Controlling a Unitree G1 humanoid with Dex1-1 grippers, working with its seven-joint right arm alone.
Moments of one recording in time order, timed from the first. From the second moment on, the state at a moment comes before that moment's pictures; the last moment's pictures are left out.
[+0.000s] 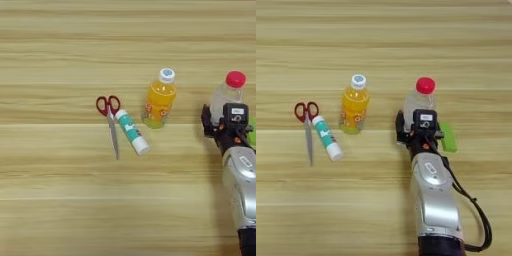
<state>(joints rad) -0.01 -0.15 -0.19 0.00 0.02 0.16 0.02</state>
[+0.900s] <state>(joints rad) 0.01 -0.13 -0.19 0.01 0.05 0.19 0.03</state>
